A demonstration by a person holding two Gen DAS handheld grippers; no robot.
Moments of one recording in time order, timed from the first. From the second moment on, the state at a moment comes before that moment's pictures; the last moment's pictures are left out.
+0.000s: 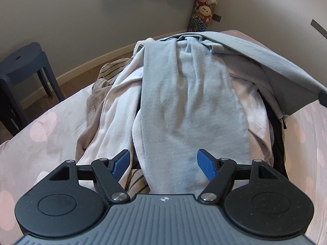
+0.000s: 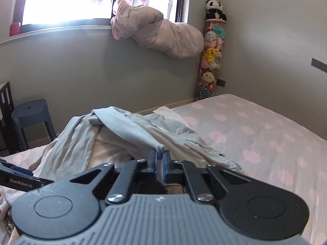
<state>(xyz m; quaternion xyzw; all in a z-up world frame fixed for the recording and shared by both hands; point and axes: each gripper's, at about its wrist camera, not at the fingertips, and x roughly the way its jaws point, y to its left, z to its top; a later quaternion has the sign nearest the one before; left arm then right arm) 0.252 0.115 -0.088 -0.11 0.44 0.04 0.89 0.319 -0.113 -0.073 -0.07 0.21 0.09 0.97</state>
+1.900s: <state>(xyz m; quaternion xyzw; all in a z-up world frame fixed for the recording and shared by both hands) 0.231 0.056 0.020 -0.01 0.39 -0.04 0.92 0.210 -0.267 -0.022 -0.08 0.17 -0.07 0.98</state>
